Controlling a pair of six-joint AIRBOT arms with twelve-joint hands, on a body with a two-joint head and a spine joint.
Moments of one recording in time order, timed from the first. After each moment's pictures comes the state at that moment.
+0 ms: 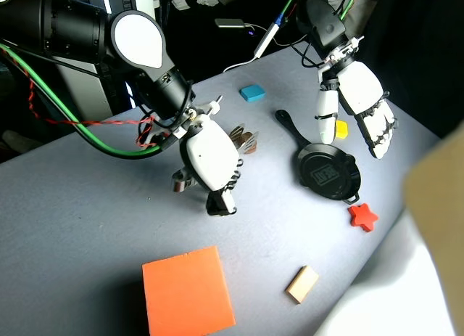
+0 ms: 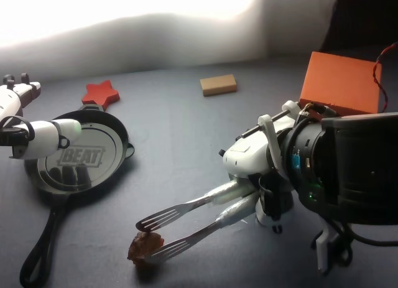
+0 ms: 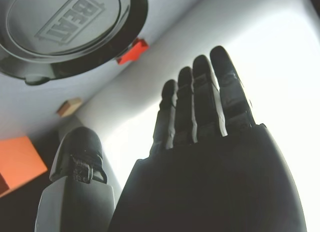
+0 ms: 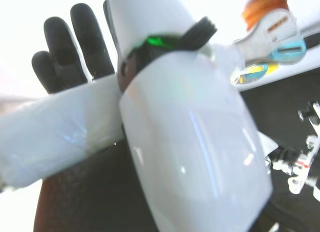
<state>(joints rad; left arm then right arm) 0.60 -0.83 0.88 -1.32 -0.82 1.89 -0.21 -1.35 0.92 -0.94 -0.79 -0.02</state>
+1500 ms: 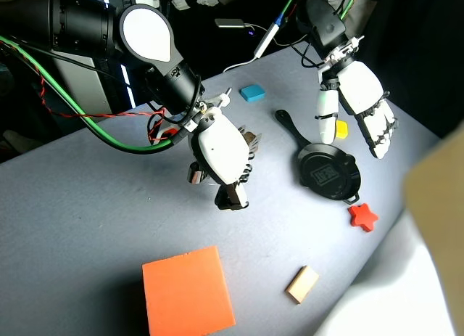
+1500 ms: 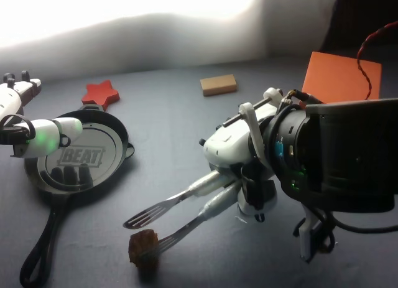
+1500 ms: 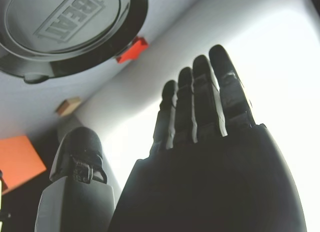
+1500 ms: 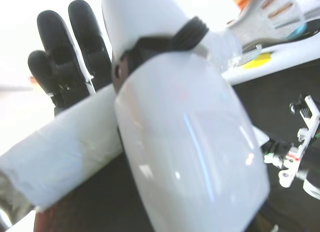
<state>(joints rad) 0.59 -0.83 0.88 -1.32 -0.83 1.89 -0.17 -1.39 0.94 -0.94 -0.76 -0.05</state>
